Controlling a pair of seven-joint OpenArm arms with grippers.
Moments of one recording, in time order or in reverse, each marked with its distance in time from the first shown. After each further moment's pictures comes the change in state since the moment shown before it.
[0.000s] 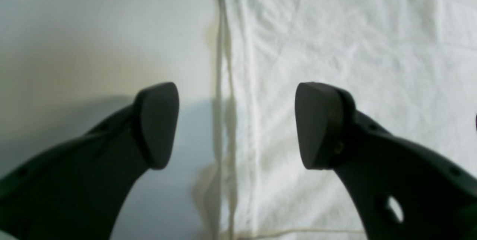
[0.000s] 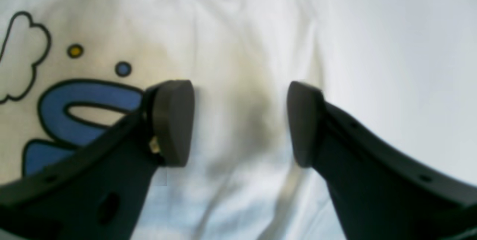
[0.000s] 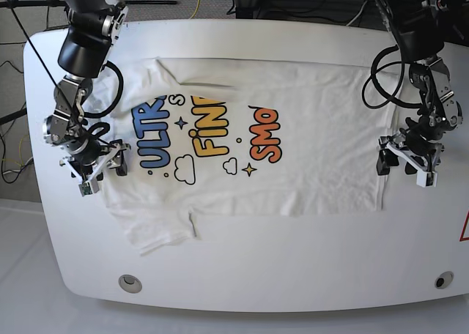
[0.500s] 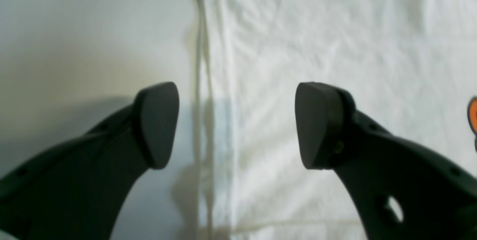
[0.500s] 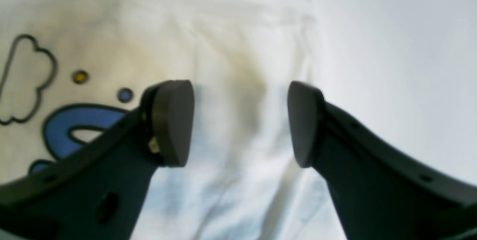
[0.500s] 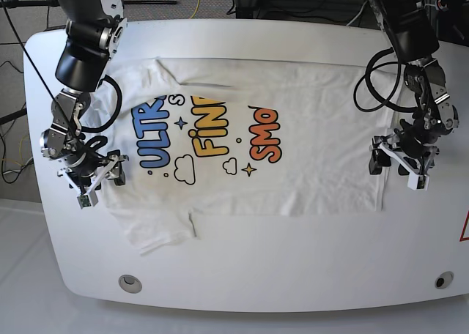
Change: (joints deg) left arm 1.1 1.9 0.4 5.2 0.7 -0.5 5.7; right arm 3.9 0.3 0.2 -1.1 -0.3 0.2 -4.0
